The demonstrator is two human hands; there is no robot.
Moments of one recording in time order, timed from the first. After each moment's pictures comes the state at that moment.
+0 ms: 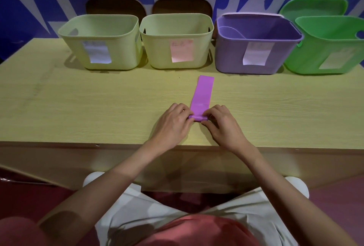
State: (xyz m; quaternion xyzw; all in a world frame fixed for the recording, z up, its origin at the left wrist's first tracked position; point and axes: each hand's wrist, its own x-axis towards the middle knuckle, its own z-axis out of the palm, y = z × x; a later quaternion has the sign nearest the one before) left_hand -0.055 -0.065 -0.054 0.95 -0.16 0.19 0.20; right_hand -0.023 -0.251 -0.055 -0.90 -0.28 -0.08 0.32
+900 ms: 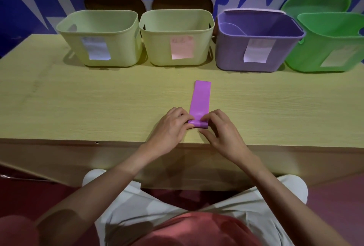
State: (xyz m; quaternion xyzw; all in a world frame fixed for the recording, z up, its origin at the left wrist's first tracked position) left_hand -0.067 -0.061 -0.057 0.94 -0.18 0.15 0.25; right_hand -0.047 -0.254 -0.058 -0.89 -0.30 -0.08 0.34
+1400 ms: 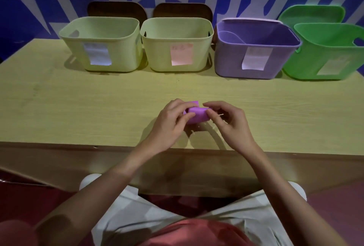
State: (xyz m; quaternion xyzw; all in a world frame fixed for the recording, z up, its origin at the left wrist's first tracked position) left_hand -0.070 -0.068 -0.012 0.88 -0.14 0.19 0.42; right_hand -0.042 -0.252 -0.006 -0.79 -0.23 -0.05 0.57
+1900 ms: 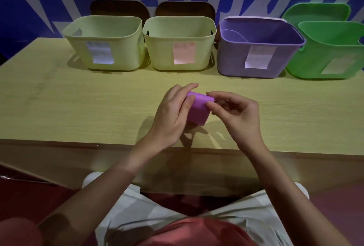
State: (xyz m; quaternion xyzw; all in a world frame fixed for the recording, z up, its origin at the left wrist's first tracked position) left_hand -0.077 -0.076 0.020 0.87 -0.12 0.24 0.42; right_hand -0.057 -0.241 0.030 -0.69 -0.18 -0.06 0.70
